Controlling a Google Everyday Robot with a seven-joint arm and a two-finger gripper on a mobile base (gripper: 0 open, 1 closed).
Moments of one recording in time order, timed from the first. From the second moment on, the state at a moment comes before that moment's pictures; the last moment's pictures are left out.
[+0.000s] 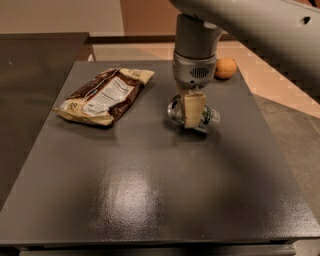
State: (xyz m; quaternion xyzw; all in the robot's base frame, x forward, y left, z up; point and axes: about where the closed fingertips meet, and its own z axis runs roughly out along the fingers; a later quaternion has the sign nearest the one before) arm 0.523 -0.072 0.875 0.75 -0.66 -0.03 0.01
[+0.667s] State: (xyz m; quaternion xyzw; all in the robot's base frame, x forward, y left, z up) arm 0.535 -0.063 0.875 0.75 -0.66 -0.02 -0.02
